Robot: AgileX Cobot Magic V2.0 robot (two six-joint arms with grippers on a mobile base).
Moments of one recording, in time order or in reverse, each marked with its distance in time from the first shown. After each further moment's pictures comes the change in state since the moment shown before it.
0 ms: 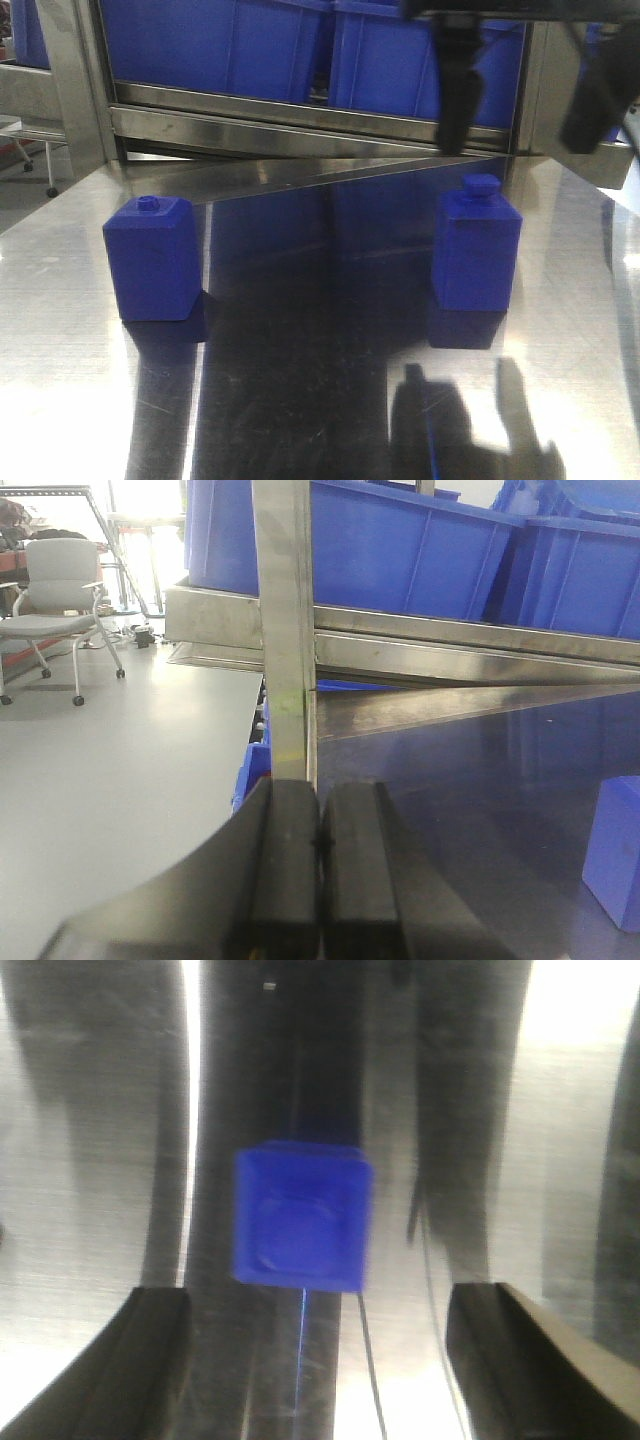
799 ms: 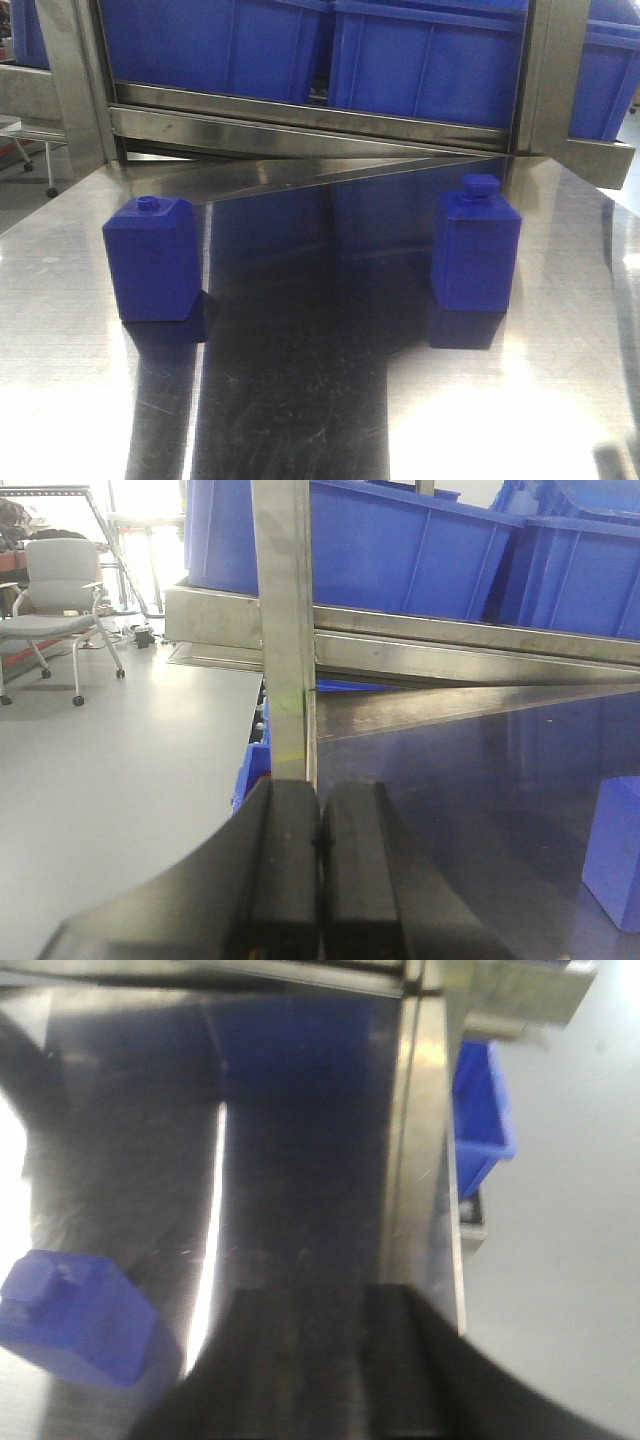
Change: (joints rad) left arm 0.000 0.000 0.000 0.000 0.000 0.000; right arm -0.394 -0.730 0.783 0.089 -0.799 -0.450
